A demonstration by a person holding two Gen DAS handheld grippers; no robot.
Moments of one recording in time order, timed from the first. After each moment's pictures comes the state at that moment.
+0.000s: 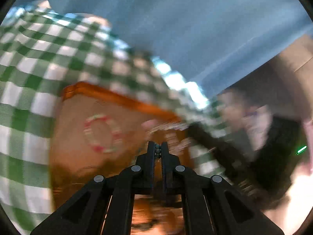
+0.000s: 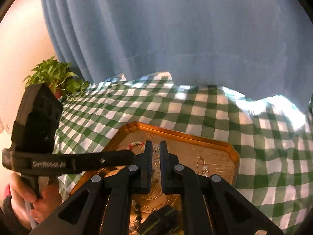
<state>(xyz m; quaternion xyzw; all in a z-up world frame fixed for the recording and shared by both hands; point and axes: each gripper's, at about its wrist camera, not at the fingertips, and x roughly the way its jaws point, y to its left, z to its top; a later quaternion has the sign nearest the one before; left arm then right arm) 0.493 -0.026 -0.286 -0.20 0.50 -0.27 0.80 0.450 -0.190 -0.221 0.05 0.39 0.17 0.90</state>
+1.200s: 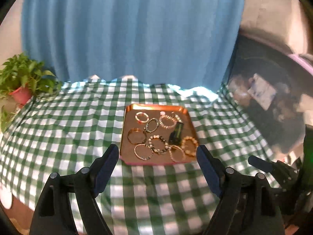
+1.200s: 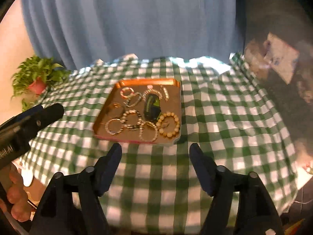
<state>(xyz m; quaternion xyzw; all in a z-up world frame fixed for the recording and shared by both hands) 0.206 -0.008 -0.084 -0.02 0.37 -0.14 0.92 0.194 -0.175 -0.122 0.05 0.44 0.00 0.90</state>
